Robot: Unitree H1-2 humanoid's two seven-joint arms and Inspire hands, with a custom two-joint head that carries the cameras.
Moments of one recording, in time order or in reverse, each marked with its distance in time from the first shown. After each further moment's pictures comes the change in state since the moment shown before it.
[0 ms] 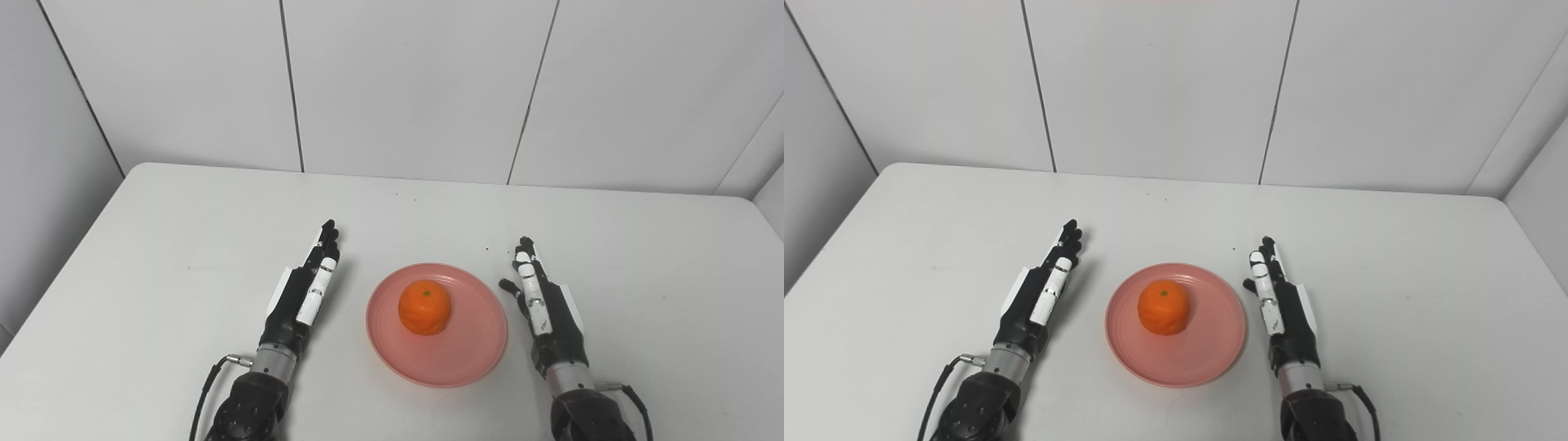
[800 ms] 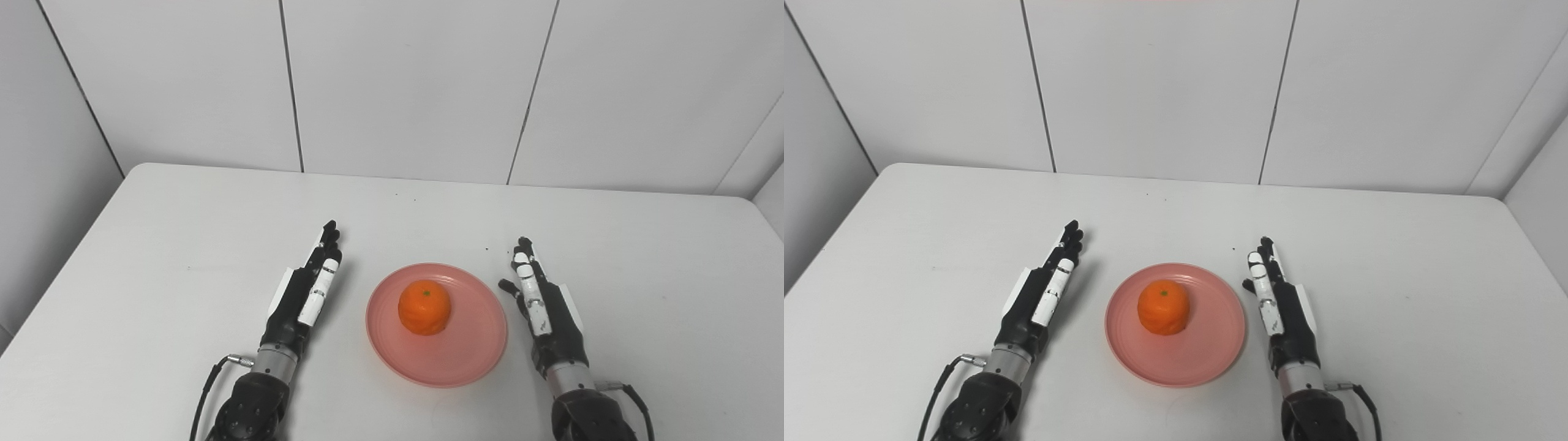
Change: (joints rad) left arm 0.001 0.000 -0.005 0.000 0.022 0.000 0.004; right arm 0.001 -0.011 0.013 -0.005 -0.010 0.007 0.005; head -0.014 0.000
